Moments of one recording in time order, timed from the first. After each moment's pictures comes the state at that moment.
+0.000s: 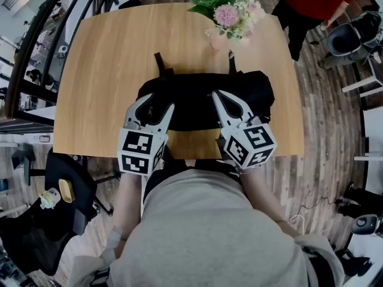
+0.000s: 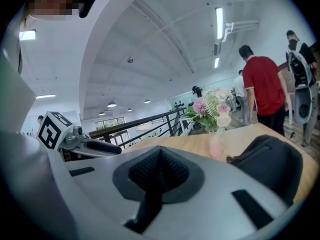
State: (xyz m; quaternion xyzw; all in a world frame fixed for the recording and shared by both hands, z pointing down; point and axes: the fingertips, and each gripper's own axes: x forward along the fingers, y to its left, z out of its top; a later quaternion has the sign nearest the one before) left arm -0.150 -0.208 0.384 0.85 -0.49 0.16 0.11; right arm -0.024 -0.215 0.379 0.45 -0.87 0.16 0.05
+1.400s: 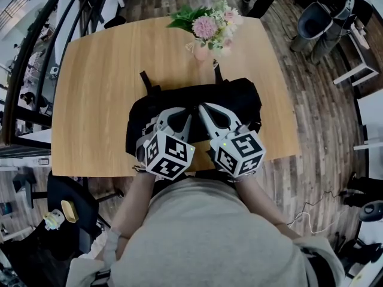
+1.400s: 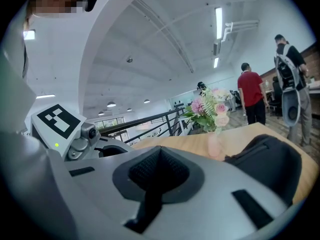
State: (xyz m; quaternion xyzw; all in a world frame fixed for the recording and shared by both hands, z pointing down) left arm -0.042 -0.219 0.412 0.89 -0.35 0.29 -0.02; right arm -0.018 -0.218 0.382 0.46 -0.87 0.16 0.05
